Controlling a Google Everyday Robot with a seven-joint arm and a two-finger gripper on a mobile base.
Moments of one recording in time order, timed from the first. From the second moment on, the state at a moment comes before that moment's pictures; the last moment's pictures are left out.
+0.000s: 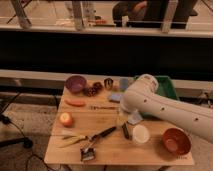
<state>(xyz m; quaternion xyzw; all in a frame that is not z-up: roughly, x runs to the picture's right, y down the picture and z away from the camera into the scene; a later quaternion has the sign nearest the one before) 0.096 0.108 0.714 -0.20 -0.03 0.18 0.96</state>
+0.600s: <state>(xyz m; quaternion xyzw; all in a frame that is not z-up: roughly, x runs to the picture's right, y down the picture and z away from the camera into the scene) 0.096 0.135 0.722 -0.18 -0.03 0.24 0.95</state>
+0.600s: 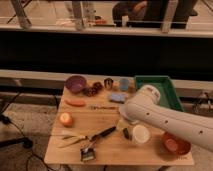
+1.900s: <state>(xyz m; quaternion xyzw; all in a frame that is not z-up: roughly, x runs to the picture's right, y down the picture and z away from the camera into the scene) 0.097 0.188 0.790 -0.22 -0.03 0.20 0.95</state>
